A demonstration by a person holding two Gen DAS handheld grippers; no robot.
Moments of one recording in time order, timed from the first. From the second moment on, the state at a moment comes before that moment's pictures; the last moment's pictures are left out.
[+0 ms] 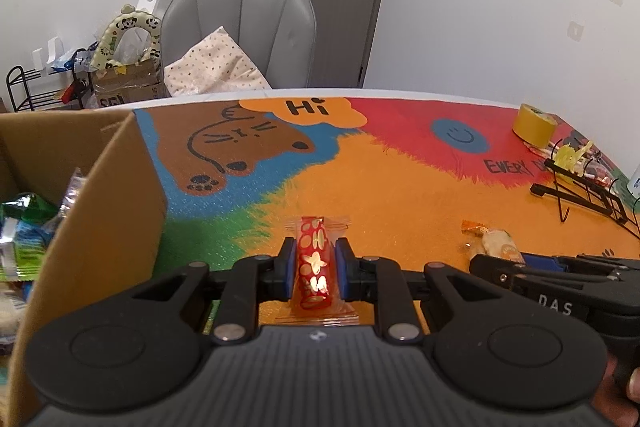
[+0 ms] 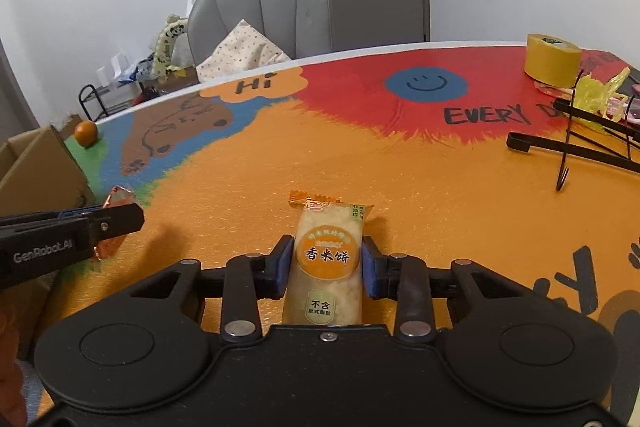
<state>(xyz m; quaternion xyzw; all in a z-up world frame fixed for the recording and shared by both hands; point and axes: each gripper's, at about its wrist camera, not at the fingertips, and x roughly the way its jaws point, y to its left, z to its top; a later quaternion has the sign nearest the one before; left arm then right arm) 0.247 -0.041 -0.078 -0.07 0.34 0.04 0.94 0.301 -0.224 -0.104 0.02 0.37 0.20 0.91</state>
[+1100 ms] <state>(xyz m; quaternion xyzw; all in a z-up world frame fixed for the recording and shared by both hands) 0.187 0.009 -0.020 -0.08 0.27 0.09 0.96 0.258 -0.174 -0.033 0.01 0.29 0.25 0.92</state>
